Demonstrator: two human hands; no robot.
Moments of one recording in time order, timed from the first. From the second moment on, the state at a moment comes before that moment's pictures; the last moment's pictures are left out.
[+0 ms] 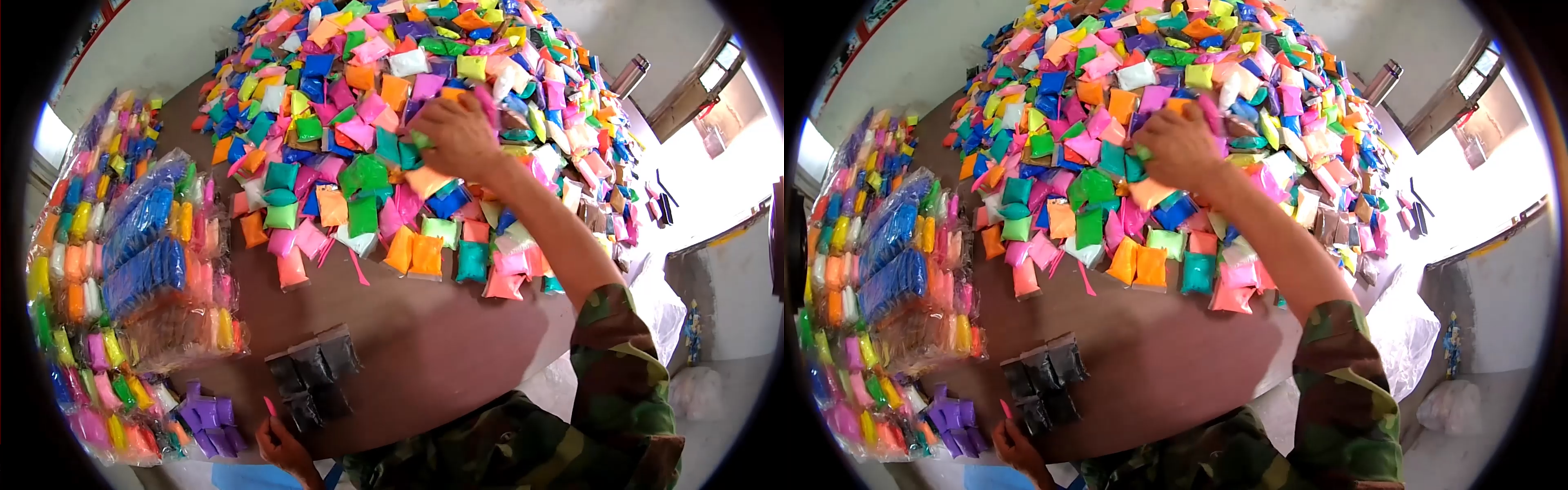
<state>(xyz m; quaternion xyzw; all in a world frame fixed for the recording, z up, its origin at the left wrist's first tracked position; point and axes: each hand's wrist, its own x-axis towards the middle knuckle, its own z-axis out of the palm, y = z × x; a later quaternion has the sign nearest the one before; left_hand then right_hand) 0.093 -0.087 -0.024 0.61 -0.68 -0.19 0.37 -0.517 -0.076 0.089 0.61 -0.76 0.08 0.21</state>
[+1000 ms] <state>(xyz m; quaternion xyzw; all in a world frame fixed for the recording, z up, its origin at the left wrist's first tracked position) 0.095 -0.088 -0.023 0.58 -0.70 -0.17 0.37 -0.548 0.055 0.115 0.53 -0.79 0.27 0.12</state>
